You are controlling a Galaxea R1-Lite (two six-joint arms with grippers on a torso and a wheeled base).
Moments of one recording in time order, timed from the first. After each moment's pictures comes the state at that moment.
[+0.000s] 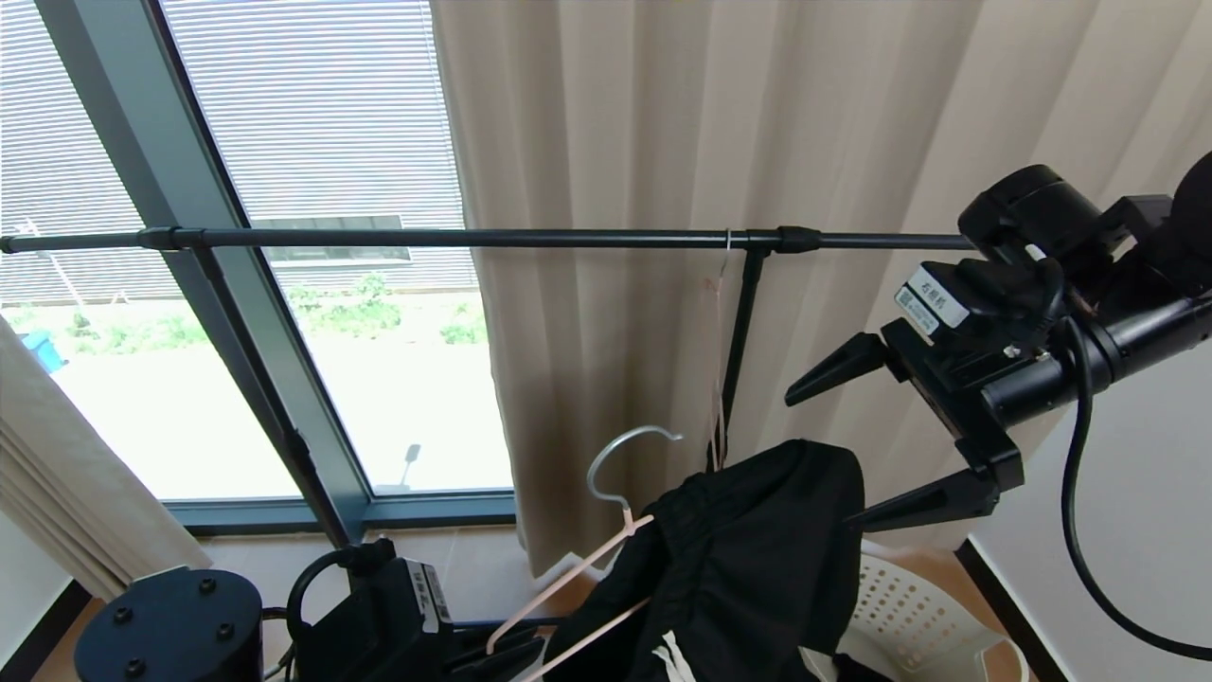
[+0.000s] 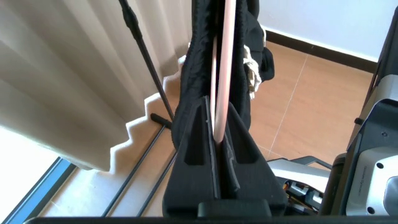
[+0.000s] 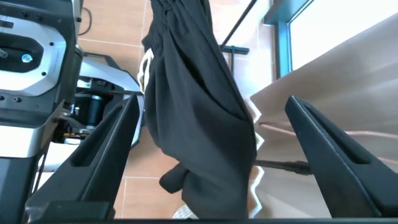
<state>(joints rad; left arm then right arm) -0.73 1.62 -0.08 -1.20 -0.23 0.23 0.29 1.79 -1.59 0.95 0.80 -1.20</state>
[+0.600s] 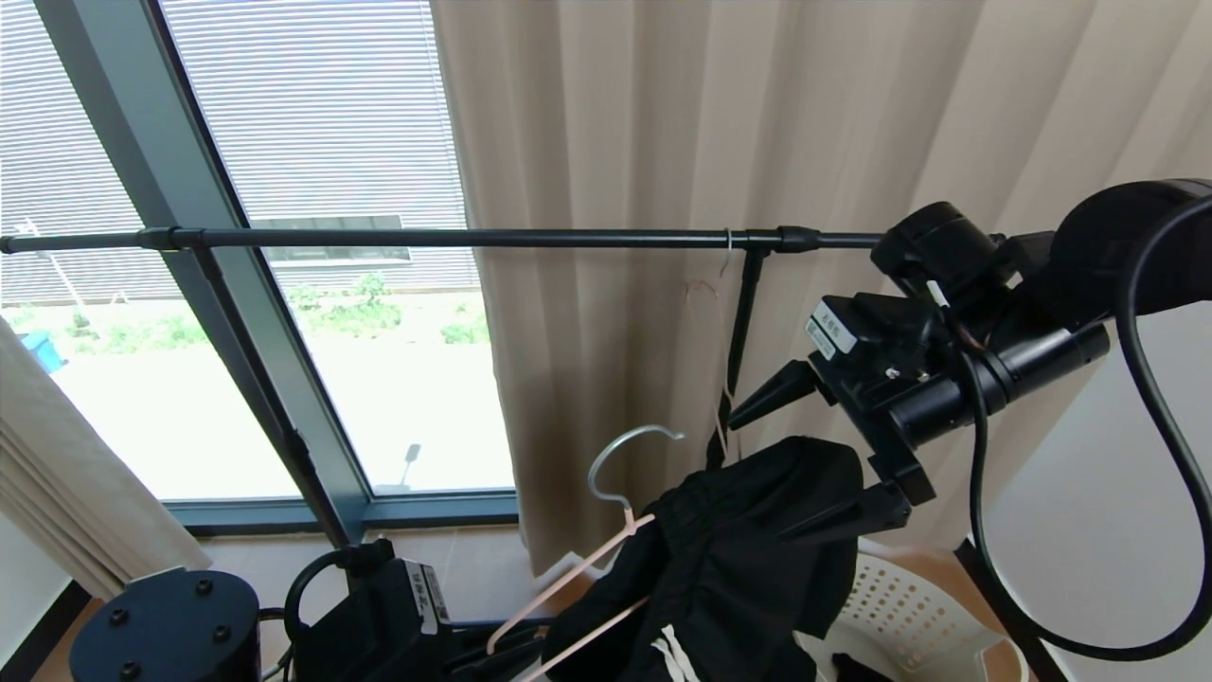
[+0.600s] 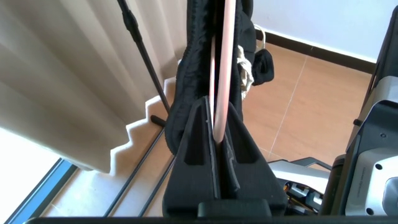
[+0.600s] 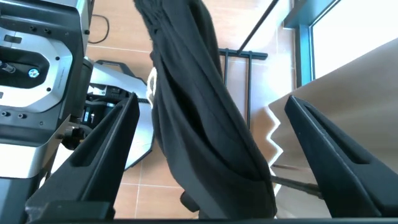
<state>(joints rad) -0.74 1.62 -0.08 -1.21 -0.23 0.23 0.38 1.88 -1.57 0.84 0.79 -1.11</state>
